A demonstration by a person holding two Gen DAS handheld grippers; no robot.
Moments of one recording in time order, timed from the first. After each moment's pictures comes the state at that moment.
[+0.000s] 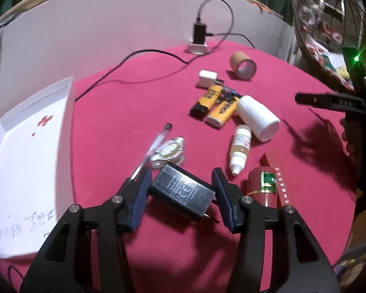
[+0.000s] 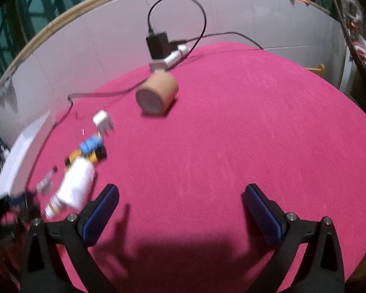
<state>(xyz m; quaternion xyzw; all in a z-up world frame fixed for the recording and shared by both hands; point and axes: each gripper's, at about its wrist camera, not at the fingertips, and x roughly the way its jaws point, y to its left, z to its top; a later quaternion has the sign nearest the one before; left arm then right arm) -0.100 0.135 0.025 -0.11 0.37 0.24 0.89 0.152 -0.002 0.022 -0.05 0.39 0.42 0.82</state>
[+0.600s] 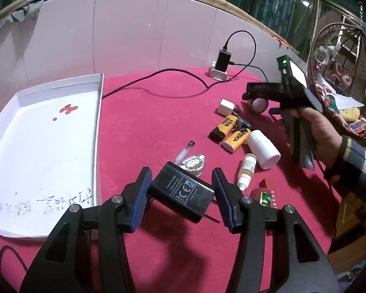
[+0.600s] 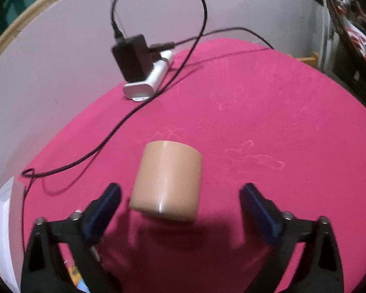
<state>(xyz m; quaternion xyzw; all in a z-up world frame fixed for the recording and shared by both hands) -0.133 0.154 0.047 -0.18 0.31 0.26 0.89 0.211 0.134 0.011 -0.04 0.44 0.31 0.84</state>
